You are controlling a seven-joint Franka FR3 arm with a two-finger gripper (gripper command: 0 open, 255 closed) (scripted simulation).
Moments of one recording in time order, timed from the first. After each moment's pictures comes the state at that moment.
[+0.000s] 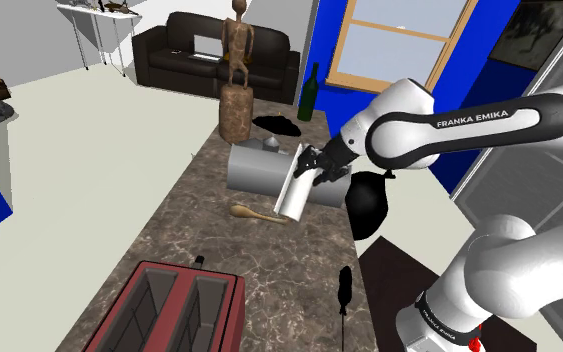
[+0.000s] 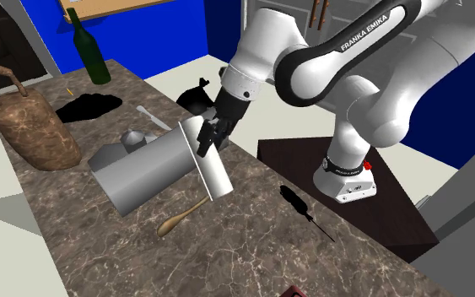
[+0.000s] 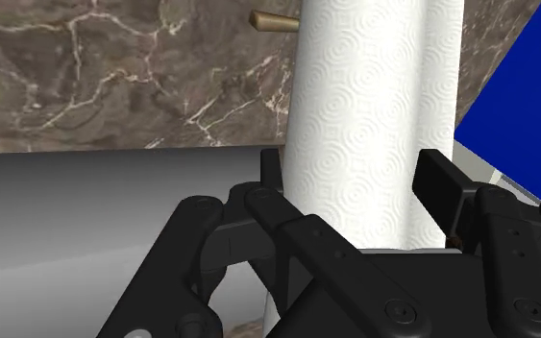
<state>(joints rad) 0.05 -0.62 0.12 -2.81 0.45 2.66 0.43</state>
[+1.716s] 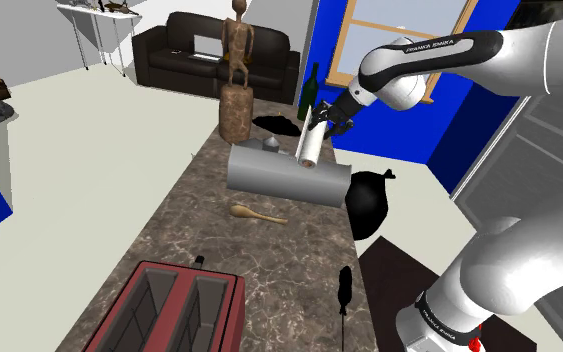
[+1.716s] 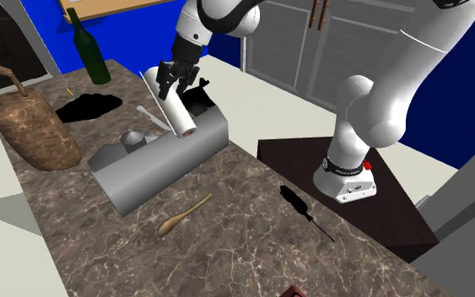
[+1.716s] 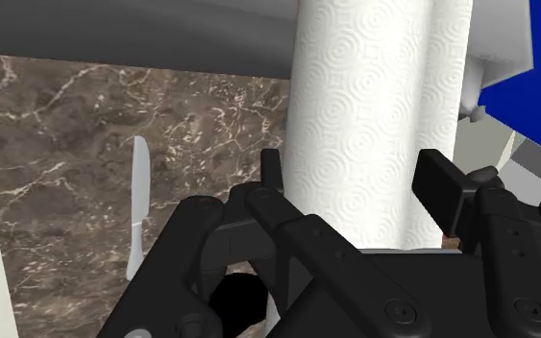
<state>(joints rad) -0.04 -0.29 -0.19 -2.35 0.42 2.44 0.10</state>
